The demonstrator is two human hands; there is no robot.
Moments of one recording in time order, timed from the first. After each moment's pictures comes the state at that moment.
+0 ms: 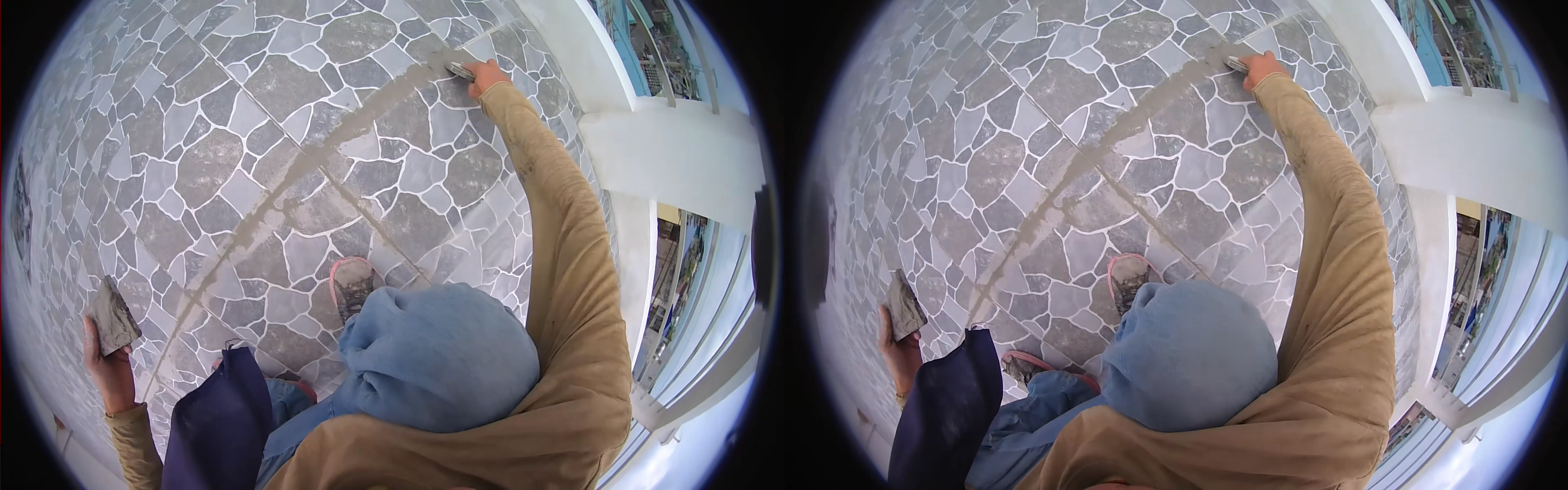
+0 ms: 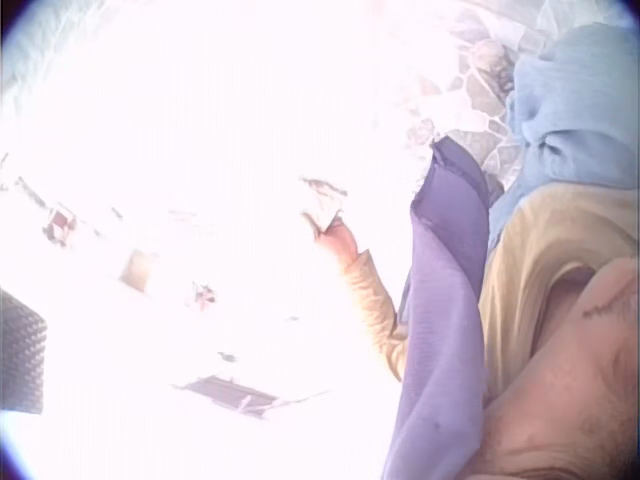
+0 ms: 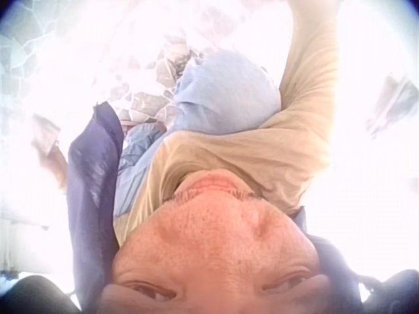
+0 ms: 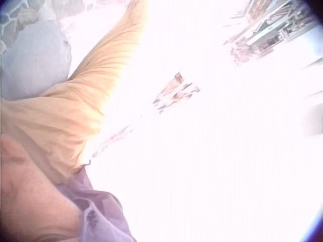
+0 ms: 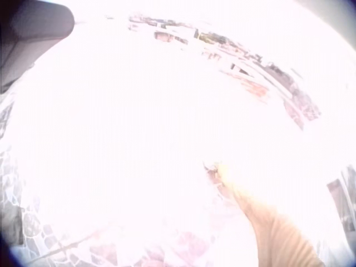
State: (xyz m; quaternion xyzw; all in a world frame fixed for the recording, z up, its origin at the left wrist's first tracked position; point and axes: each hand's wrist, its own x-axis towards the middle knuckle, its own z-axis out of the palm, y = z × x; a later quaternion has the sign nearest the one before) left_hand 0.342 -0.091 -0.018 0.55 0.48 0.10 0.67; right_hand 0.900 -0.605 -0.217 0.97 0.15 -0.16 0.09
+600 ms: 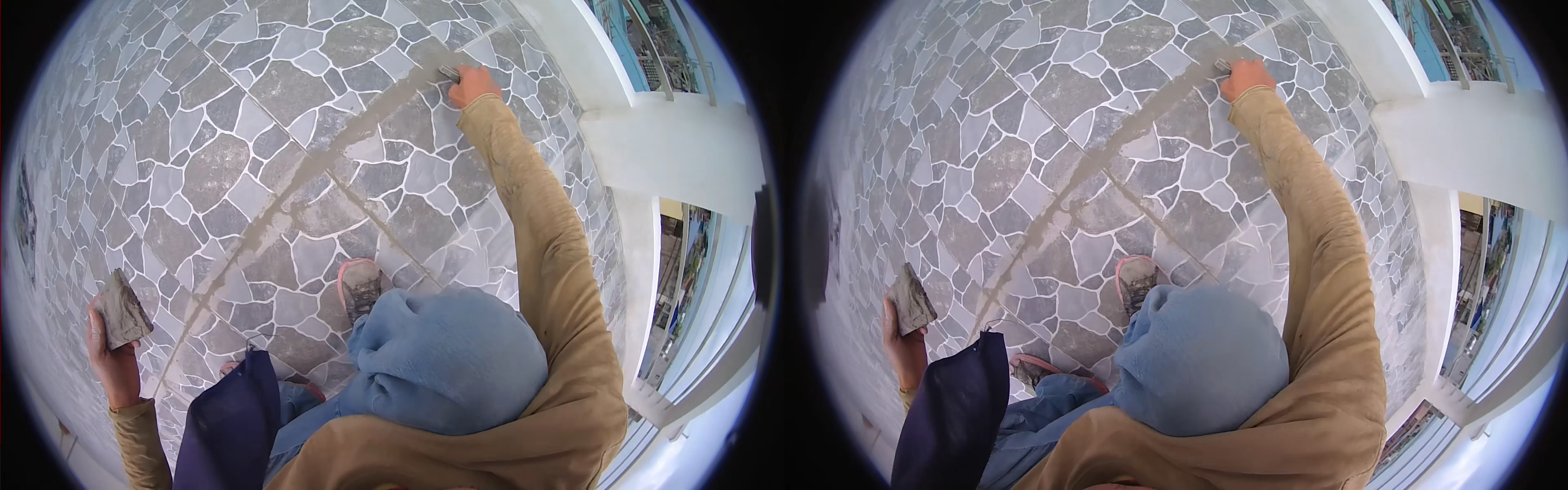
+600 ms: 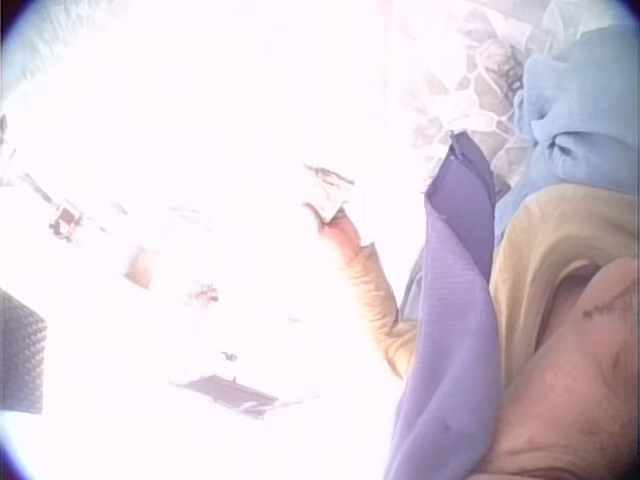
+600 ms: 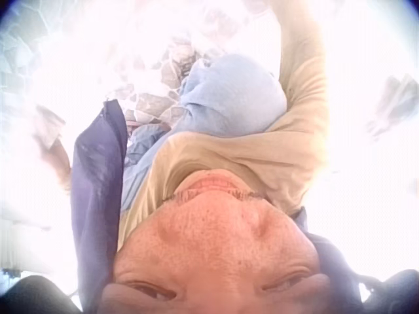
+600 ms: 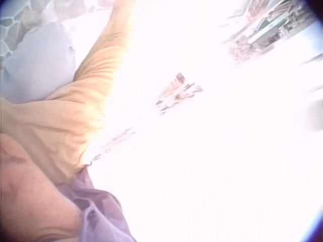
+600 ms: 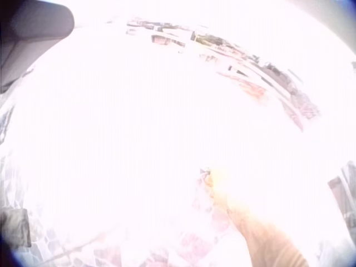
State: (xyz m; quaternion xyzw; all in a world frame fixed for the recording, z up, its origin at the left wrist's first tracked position) left_hand 0.379 -0.112 -0.012 0.62 0.42 0.08 0.66; right_hand 0.847 -0.569 -0.195 0.99 0.08 -0.09 0.00
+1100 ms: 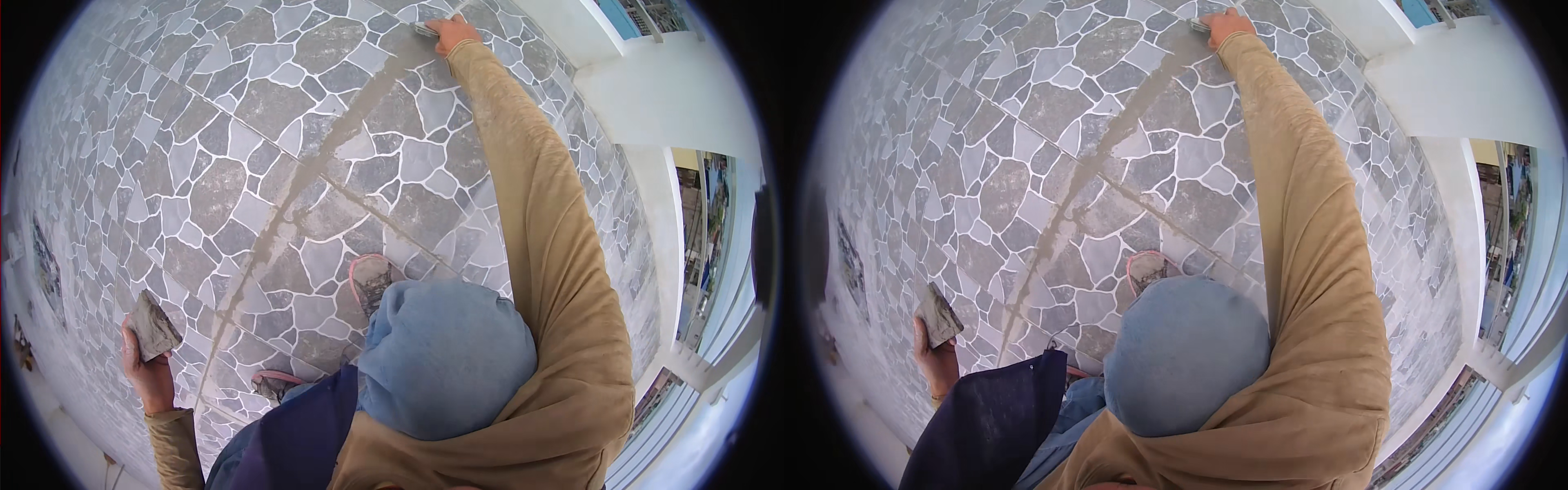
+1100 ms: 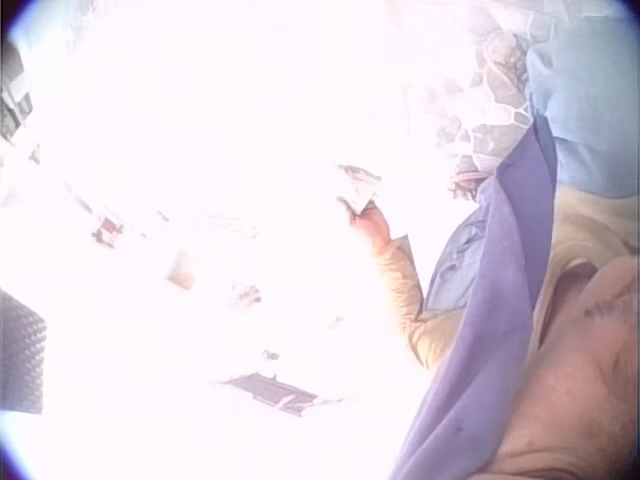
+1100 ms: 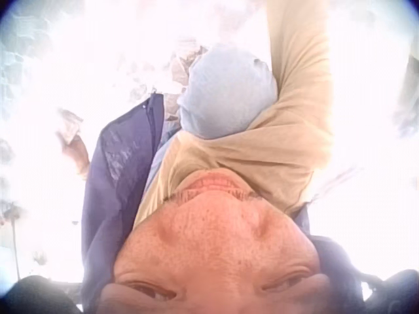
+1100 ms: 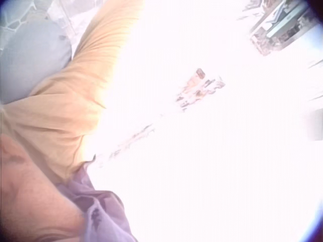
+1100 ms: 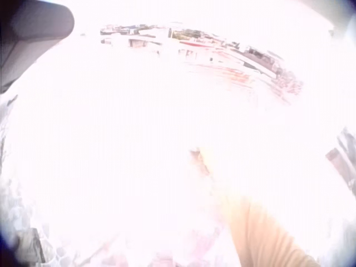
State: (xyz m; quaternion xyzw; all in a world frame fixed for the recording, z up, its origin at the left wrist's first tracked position) left_hand 0.383 -0.110 -0.033 0.58 0.40 0.08 0.71; right_hand 0.923 -0.607 -0.210 0.98 0.21 0.00 0.04
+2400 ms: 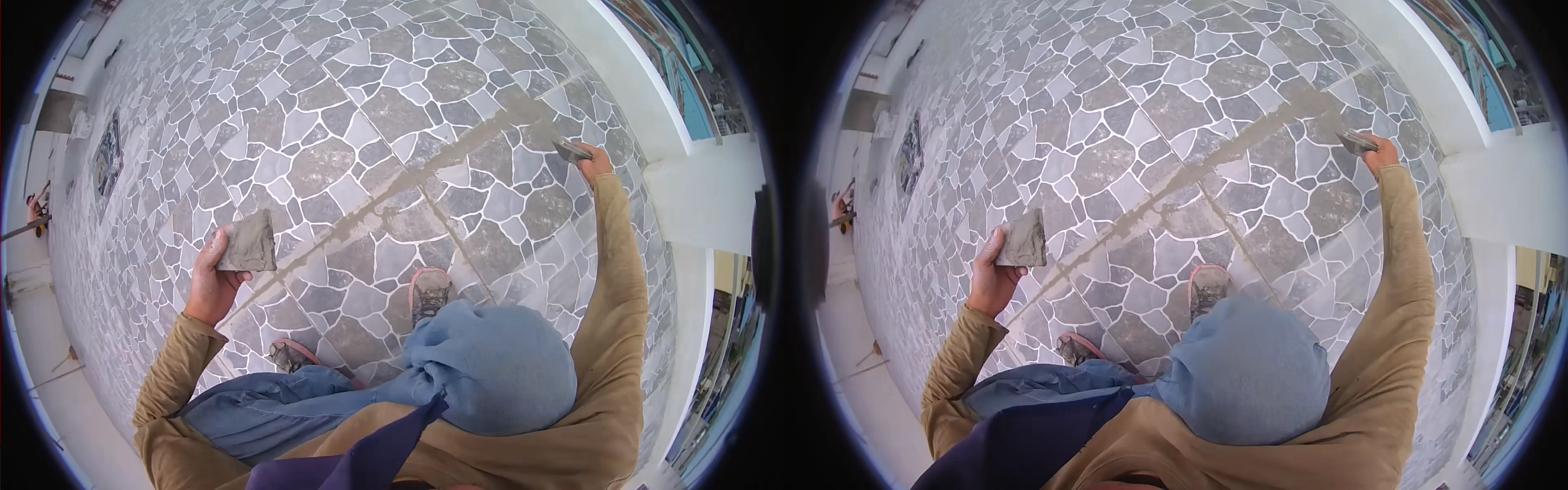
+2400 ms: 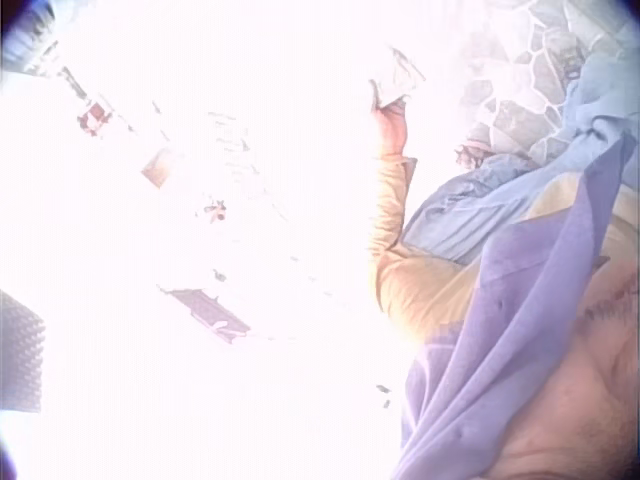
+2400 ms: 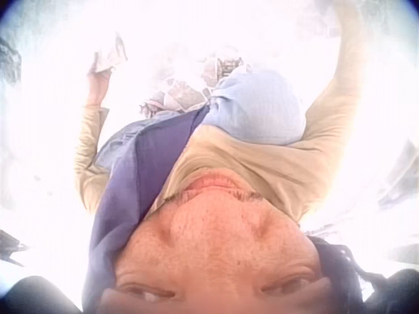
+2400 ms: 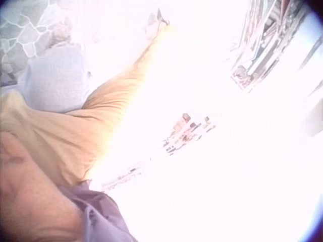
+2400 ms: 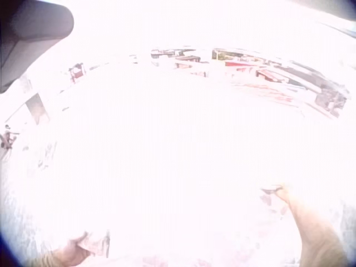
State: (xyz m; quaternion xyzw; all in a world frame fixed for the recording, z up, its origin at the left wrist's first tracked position) left_hand 0.393 -0.144 -0.023 0.52 0.36 -0.01 0.77; right_hand 0.854 -0.747 -0.185 0.94 0.18 -0.08 -0.29
